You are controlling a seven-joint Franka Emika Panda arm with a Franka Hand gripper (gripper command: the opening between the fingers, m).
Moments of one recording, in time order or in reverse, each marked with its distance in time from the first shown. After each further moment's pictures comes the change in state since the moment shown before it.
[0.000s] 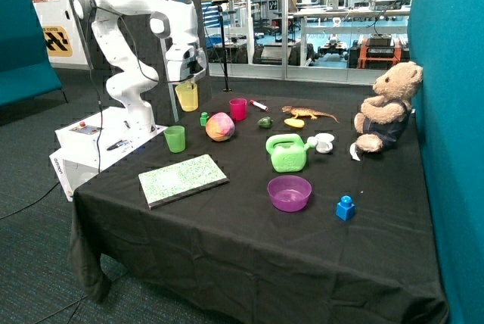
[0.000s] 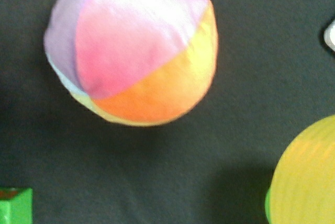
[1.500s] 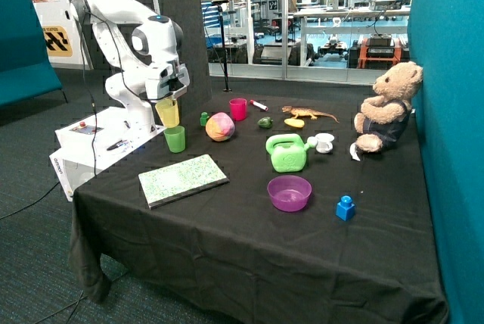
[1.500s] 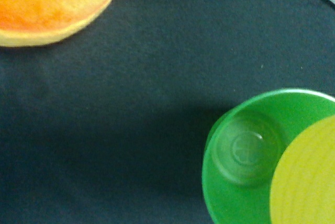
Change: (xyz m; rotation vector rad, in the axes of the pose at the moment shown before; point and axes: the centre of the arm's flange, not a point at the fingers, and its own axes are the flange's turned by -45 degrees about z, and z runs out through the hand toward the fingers) arm -0.053 0.051 0.048 0.001 0.006 0.051
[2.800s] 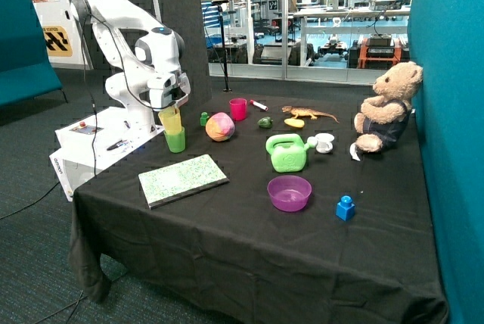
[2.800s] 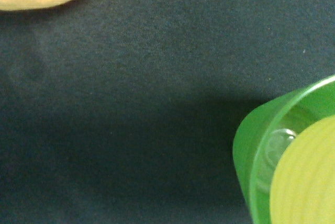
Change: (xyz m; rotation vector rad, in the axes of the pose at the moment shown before) arm -0.004 -0.012 0.037 -0.003 0.000 -0.049
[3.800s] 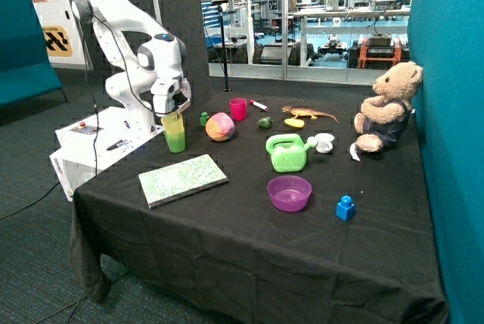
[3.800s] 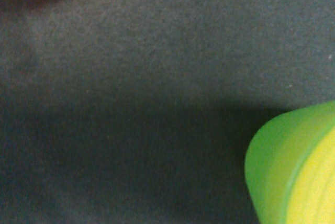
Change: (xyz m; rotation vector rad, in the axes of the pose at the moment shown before) arm 0.004 -0.003 0.020 0.003 -0.005 -0.054
